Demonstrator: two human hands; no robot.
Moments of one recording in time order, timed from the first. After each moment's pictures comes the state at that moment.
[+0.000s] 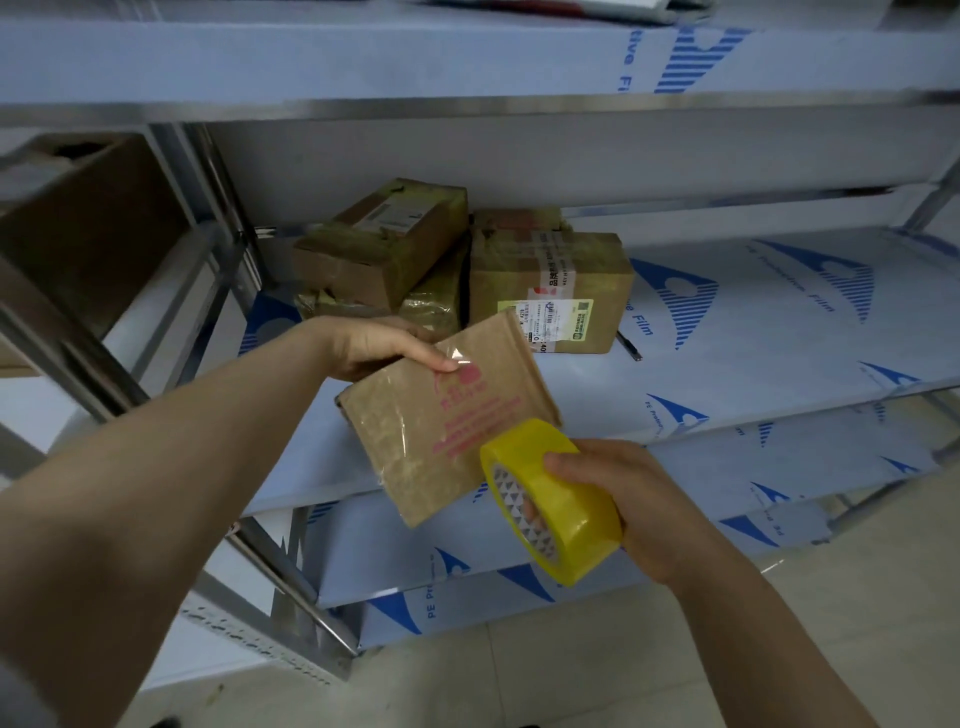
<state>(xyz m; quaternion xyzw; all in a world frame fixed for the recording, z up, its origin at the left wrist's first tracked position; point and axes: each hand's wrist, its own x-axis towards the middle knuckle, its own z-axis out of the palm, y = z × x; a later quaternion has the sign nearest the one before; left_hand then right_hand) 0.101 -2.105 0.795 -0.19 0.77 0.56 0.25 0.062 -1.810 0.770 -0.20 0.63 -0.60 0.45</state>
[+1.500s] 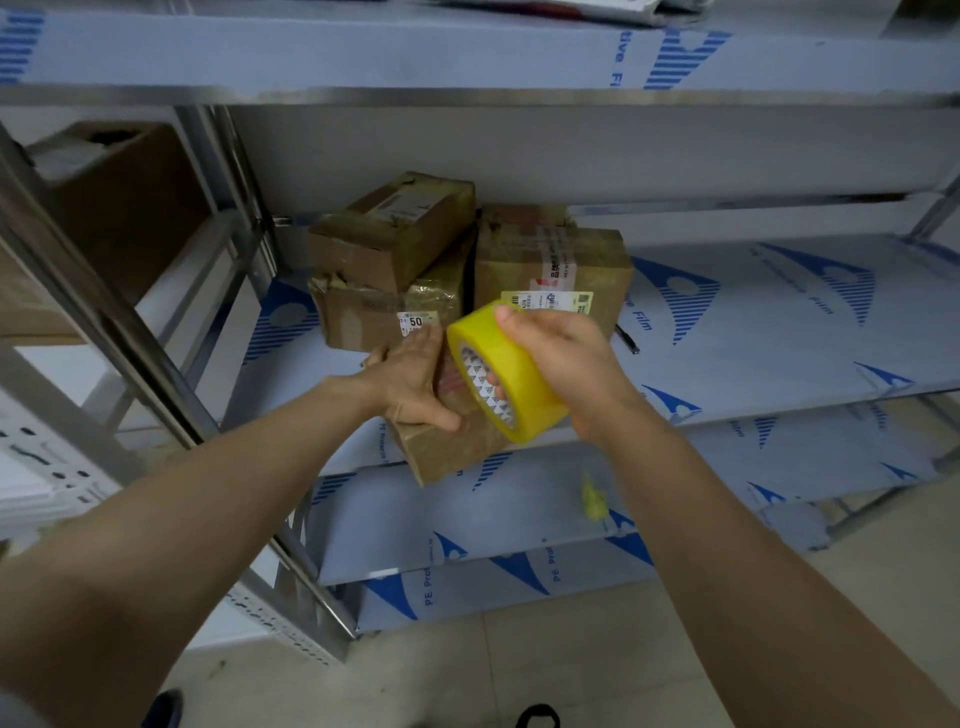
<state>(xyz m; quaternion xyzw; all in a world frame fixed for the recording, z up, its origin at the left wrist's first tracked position) 0.119 -2.064 0.741 -0.21 0.96 0.15 0.08 0.060 -1.872 0.822 -0.25 0.70 -0.61 0.26</state>
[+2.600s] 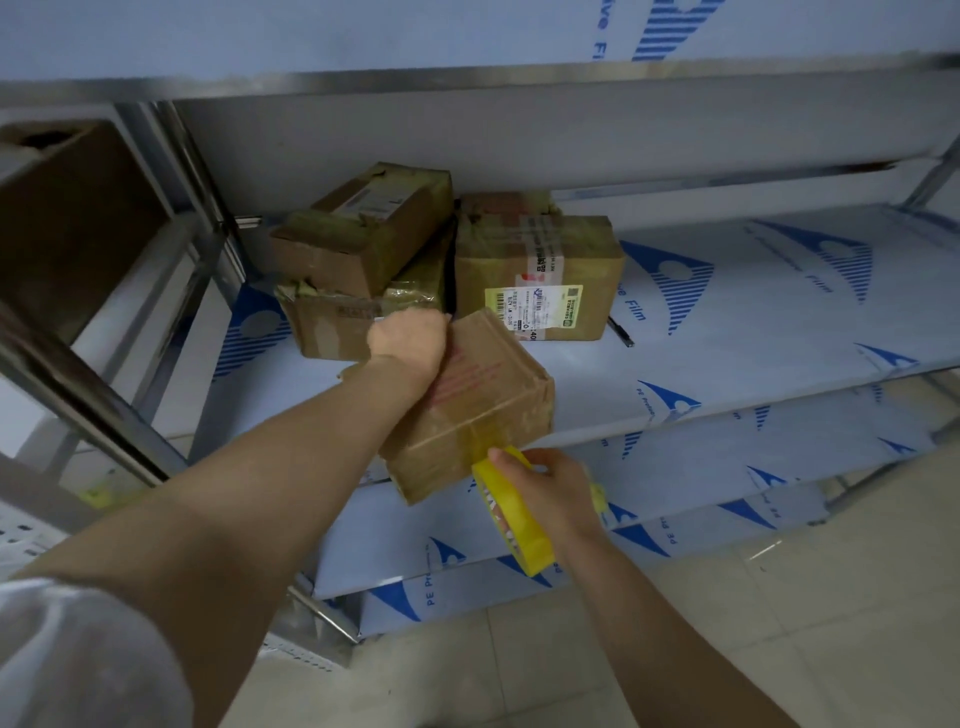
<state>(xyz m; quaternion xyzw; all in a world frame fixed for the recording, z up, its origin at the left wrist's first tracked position) 0.048 -2.055 0.753 -0.37 0.93 0.02 -0.01 0.059 -1.859 0.676 -0.08 0.80 -0.52 0.27</state>
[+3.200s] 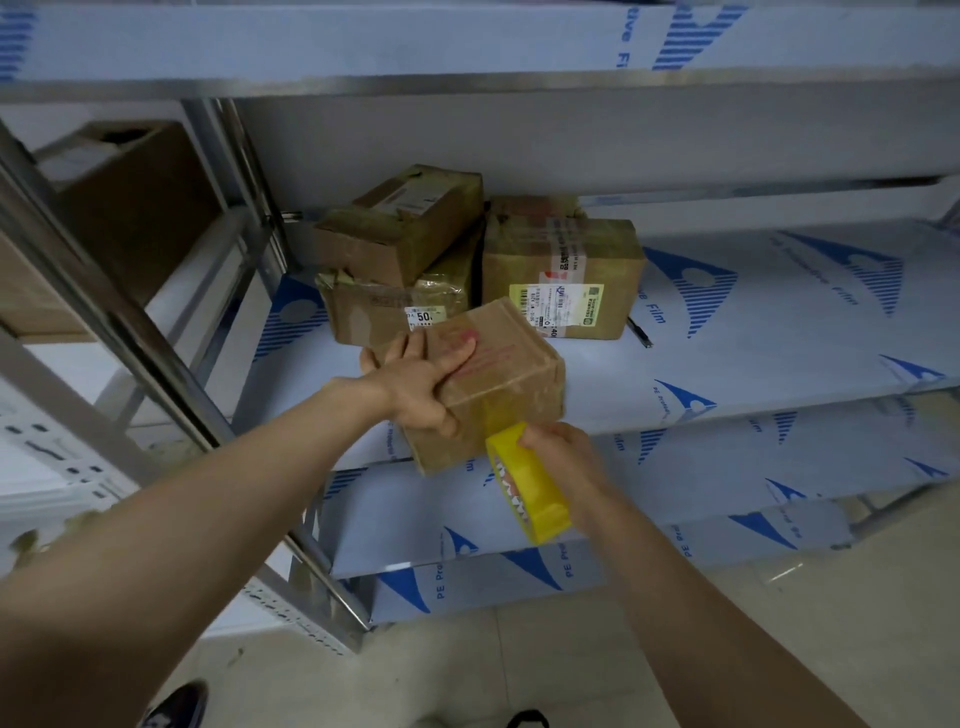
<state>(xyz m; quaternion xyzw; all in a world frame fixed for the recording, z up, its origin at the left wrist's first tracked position) 0.128 -2.044 0.754 -0.26 0.94 0.10 0.17 0.062 -1.850 0.719 -0.09 0.73 -0.56 0.37</state>
